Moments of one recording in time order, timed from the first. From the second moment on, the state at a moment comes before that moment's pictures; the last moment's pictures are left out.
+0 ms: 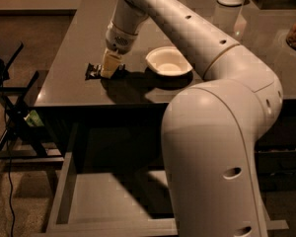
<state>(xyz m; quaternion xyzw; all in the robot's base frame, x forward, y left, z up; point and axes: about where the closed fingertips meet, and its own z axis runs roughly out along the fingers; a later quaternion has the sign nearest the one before) 0.689 0.102 0.828 -0.69 0.69 0.16 0.15</state>
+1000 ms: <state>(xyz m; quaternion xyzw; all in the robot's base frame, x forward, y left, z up) 0.650 0.106 0.838 -0.69 0.68 0.17 0.18</state>
